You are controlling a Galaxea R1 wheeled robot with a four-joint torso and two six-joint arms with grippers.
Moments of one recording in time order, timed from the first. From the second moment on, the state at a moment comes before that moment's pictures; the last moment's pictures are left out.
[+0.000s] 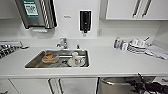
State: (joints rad) left arm 0.85 2.02 -1.16 0.10 0.06 -0.11; right arm -0.60 2.22 -1.90 0.45 -0.26 0.59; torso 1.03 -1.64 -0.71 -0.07
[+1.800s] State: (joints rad) left arm 0.87 2.04 -1.18 0.10 0.06 -0.11; right arm -0.76 2.21 -1.93 0.75 -0.44 0.37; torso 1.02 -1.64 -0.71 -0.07
